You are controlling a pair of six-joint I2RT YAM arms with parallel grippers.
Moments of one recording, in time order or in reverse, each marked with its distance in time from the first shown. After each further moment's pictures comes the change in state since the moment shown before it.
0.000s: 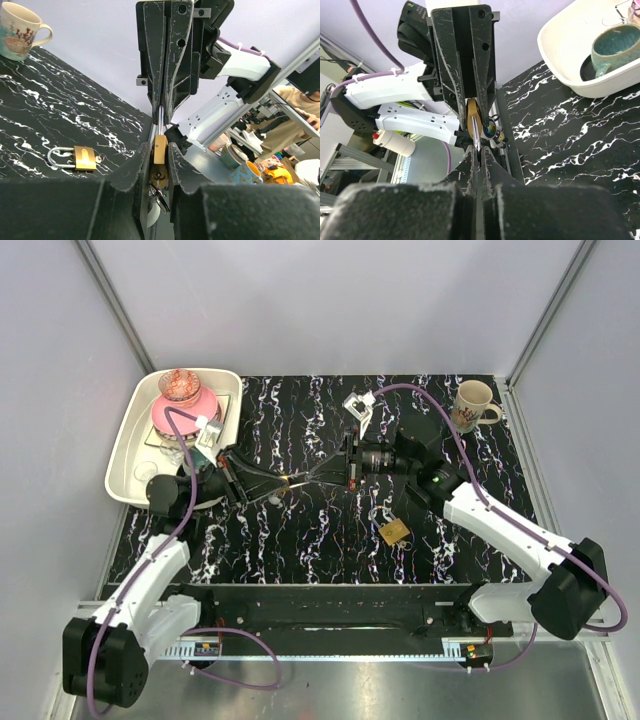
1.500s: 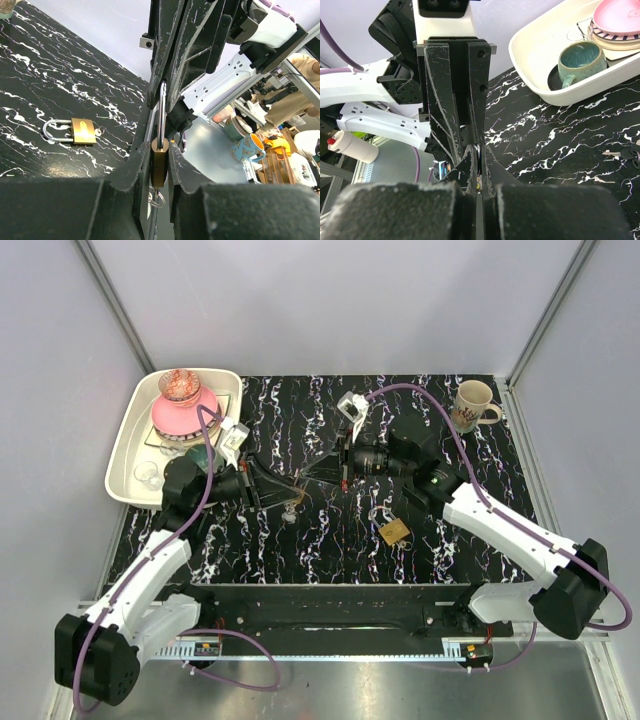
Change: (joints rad) left arm -0.101 -0.007 0.091 -0.438 0.006 0.315; right arm 0.057 -0.001 0.053 -0.116 0.162 -0.175
